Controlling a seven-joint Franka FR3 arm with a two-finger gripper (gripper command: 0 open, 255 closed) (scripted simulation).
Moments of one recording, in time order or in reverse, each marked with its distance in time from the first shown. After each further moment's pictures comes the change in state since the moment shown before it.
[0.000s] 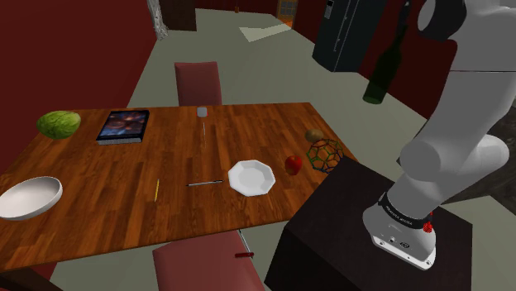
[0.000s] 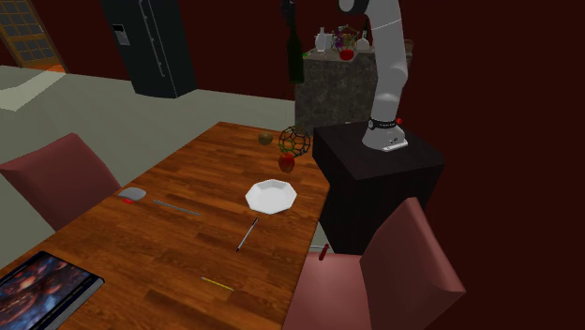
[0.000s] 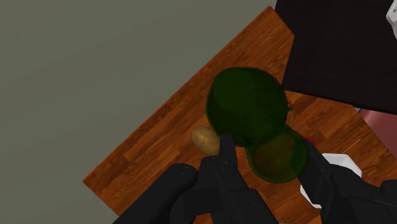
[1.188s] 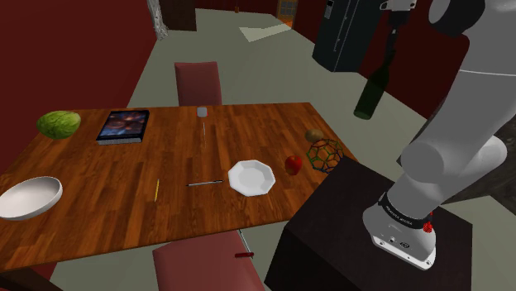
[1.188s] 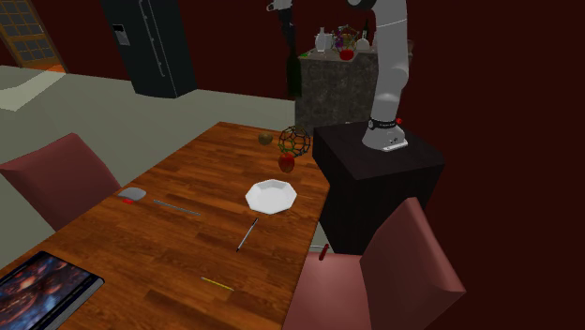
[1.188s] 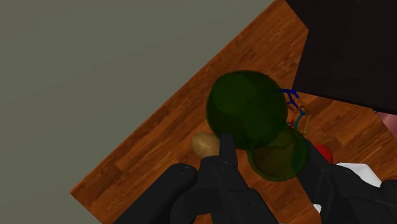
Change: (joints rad) arm 0.053 -0.097 0.007 -0.379 -0.040 0.285 0.042
